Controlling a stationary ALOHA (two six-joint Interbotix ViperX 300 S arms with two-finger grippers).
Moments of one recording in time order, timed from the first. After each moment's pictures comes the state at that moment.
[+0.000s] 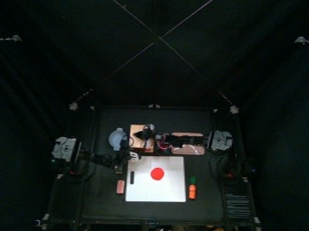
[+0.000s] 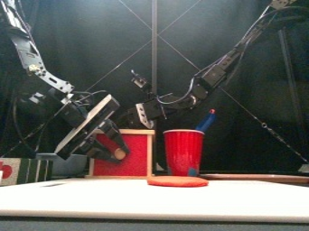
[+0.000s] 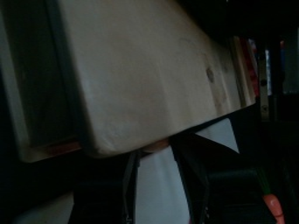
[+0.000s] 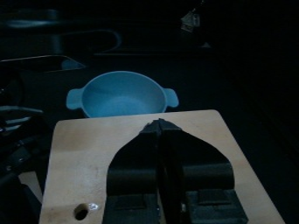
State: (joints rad) left arm -0.12 0.17 0.90 -1.12 -0.69 -0.37; right arm -0.33 0.44 0.29 -0.22 -0.51 0.00
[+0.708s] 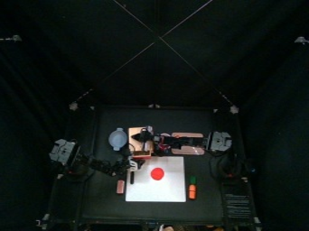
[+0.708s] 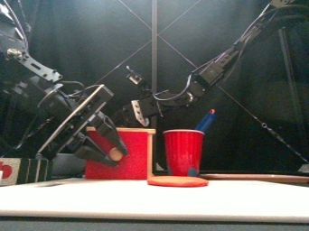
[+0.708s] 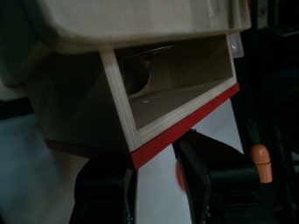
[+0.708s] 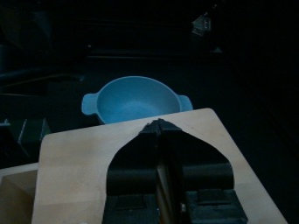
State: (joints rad) left arm -0.28 0.17 0.89 -1.20 -0.63 -0.38; right arm -0.33 0.45 0.25 -0.22 -0.48 -0.01
